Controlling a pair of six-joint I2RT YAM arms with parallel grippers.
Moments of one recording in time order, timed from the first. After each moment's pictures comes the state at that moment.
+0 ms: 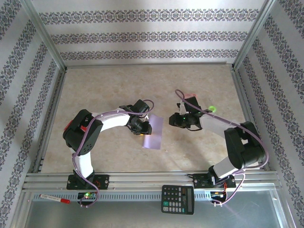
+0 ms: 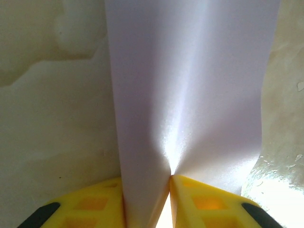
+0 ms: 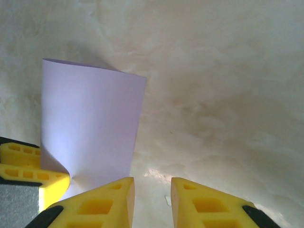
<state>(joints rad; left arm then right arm) -0.63 1.85 1.10 -0.52 0.35 -0.56 0.35 1.52 0.77 -0.27 -0.42 0.51</state>
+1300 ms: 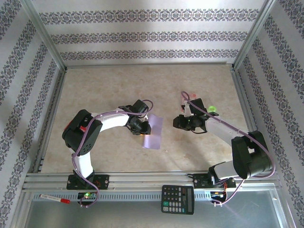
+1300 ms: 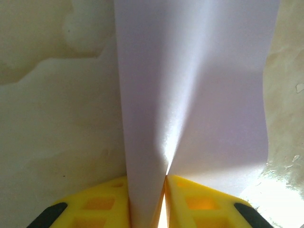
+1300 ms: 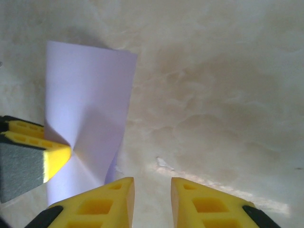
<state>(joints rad) -0.63 1.84 1.09 -0.50 0.37 -0.58 0.33 1.41 0.72 -0.34 -0.45 0.50</state>
